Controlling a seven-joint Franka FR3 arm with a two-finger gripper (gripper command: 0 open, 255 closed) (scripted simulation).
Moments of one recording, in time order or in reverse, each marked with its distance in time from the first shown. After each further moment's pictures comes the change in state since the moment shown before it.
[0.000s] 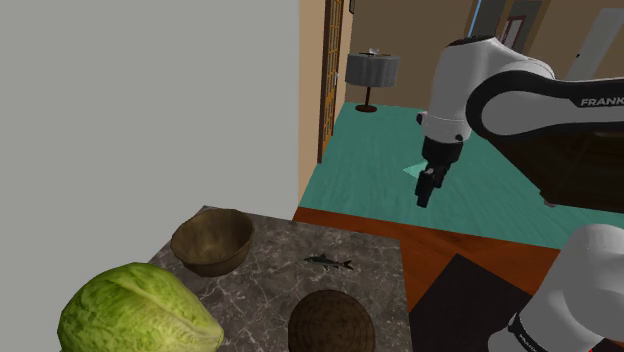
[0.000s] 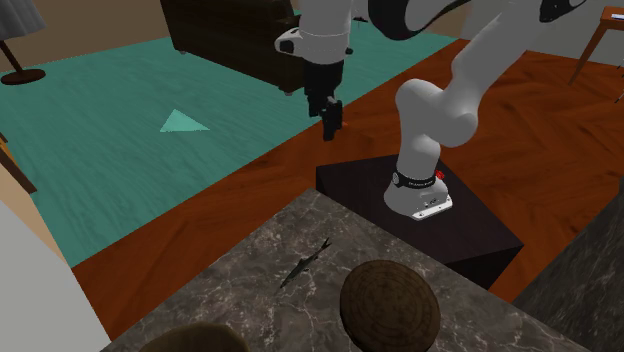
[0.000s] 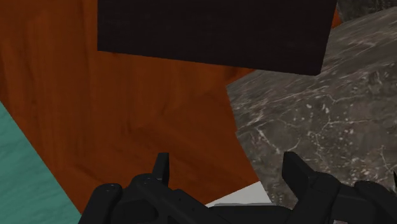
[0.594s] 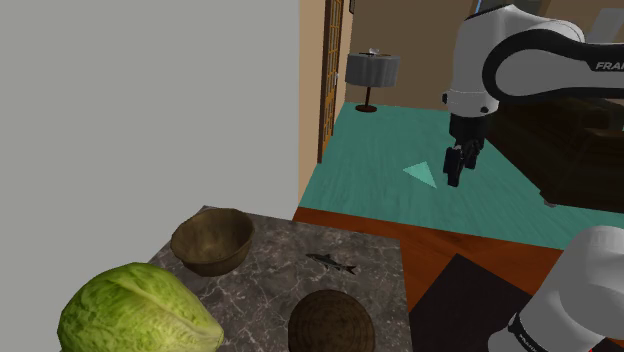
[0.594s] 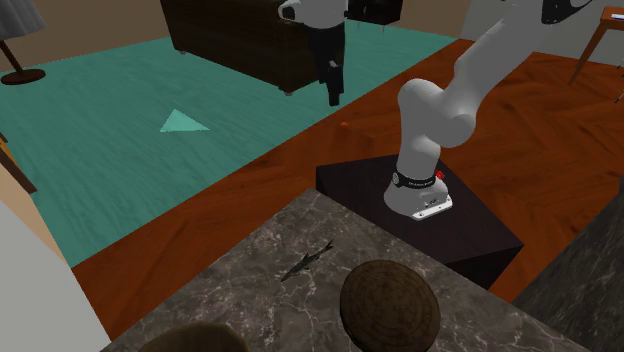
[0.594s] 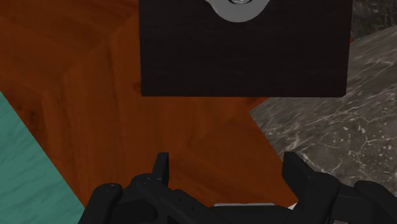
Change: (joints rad) arm -0.085 -0.023 -0.059 0.120 -0.087 -0.251 -0.018
